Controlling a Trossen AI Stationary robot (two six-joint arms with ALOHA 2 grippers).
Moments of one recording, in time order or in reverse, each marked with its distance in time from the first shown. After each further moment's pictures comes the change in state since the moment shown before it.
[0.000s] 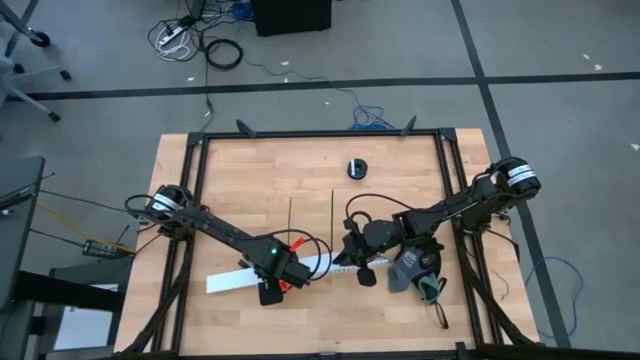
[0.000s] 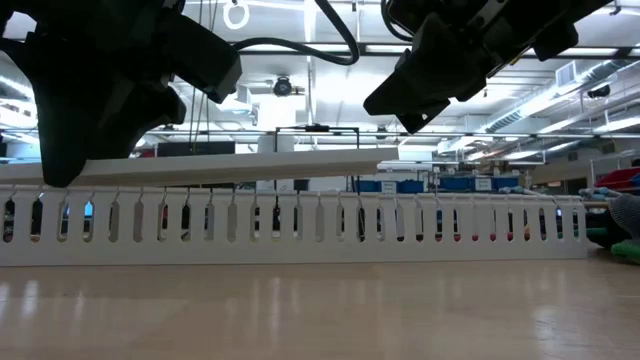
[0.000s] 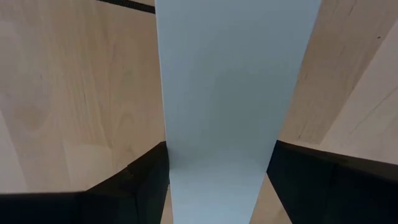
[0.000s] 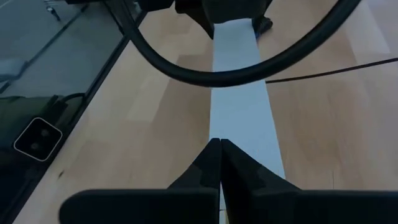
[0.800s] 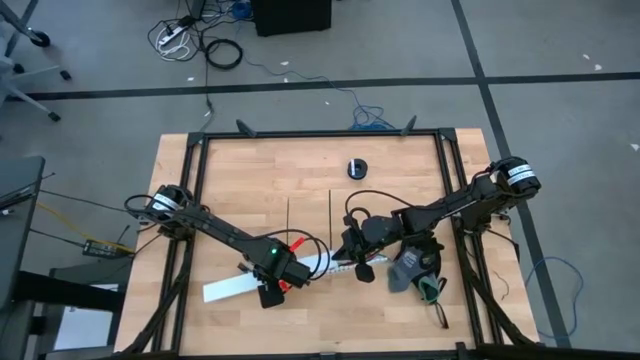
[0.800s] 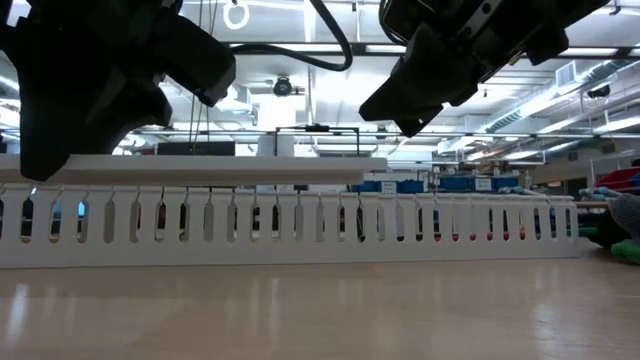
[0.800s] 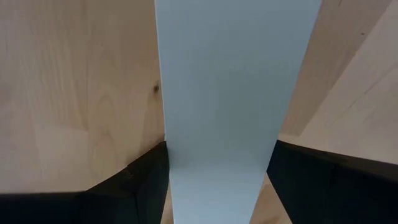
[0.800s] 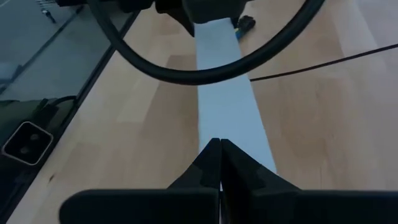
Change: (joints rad) left arm 0.000 0.000 0.000 0.000 0.073 -0.078; right arm -0.033 0.000 0.000 -0.006 -0.015 0.003
